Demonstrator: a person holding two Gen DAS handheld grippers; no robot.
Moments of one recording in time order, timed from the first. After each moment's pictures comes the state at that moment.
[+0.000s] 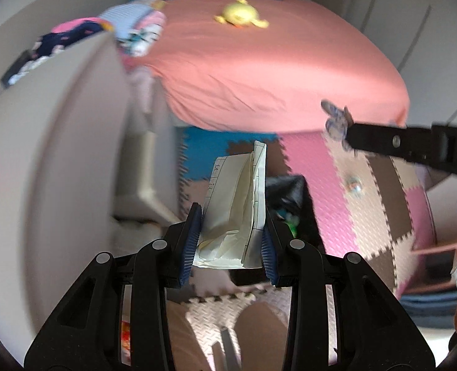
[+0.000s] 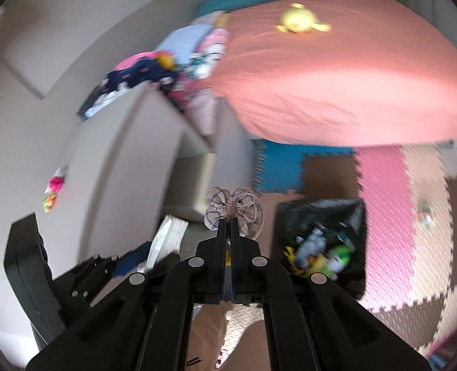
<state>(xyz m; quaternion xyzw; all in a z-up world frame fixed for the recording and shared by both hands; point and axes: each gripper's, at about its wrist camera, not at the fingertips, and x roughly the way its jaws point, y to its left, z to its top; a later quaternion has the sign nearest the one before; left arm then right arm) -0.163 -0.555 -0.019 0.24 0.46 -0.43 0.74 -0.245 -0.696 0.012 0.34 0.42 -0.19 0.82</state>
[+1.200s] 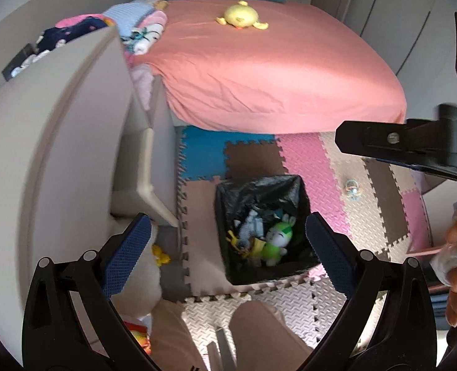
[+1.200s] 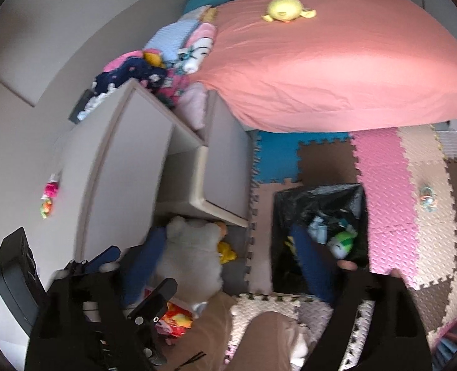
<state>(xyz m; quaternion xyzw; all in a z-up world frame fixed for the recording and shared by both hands) -0.159 -0.536 -0.012 0.22 0.46 -0.42 0.75 -0.240 -0.690 0.004 0.37 0.42 -0.18 0.81</state>
